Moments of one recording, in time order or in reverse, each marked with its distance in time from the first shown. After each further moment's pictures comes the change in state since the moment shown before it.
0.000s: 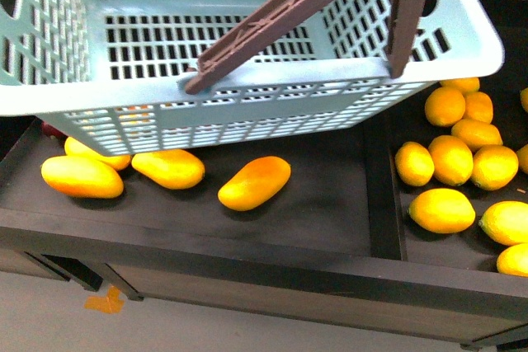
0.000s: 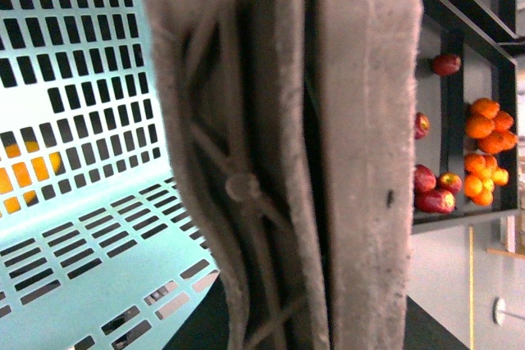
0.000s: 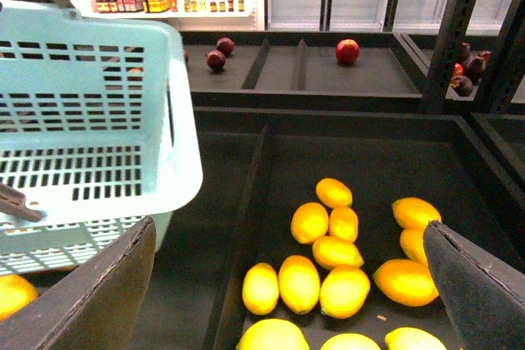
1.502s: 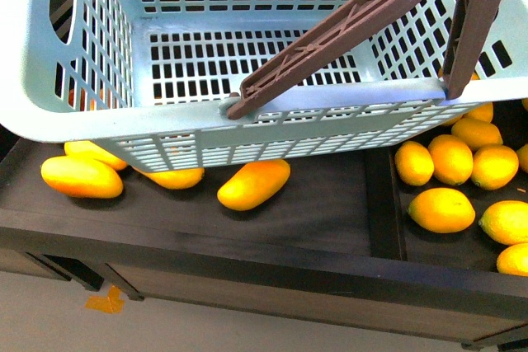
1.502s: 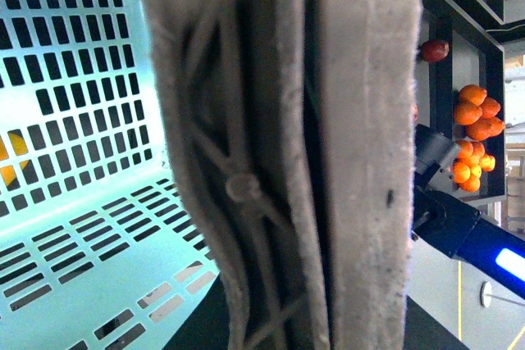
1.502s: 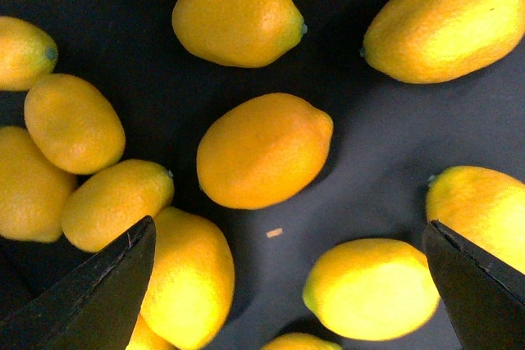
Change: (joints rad) left arm -0.015 -0.007 -0.041 0.036 0.003 -0.019; right arm -0.377 2.304 1.272 0.107 0.080 0.544
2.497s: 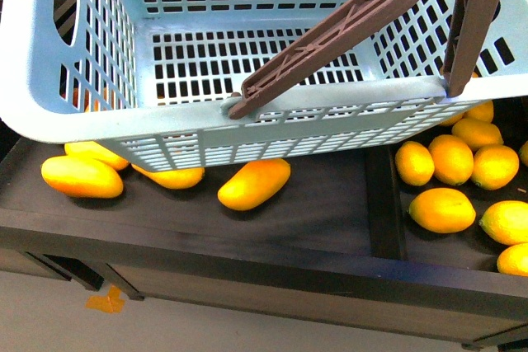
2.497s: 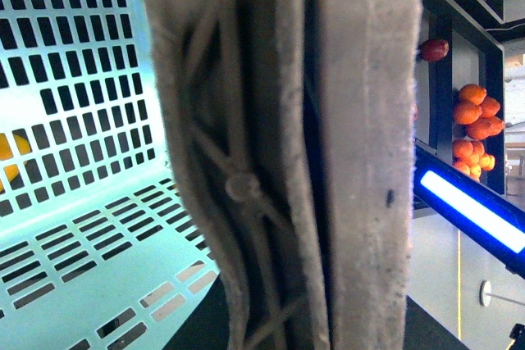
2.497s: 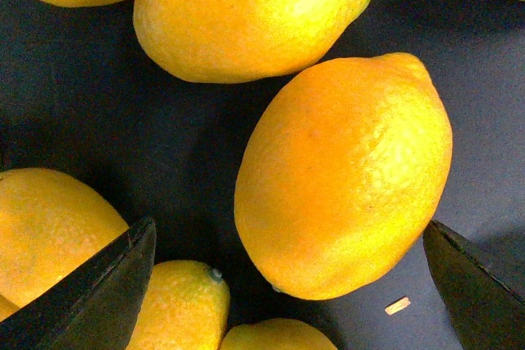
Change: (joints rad) left arm 0.000 0.000 0.000 0.000 0.001 0.000; right arm 0.086 0.370 0.518 -0.274 0.081 0.352
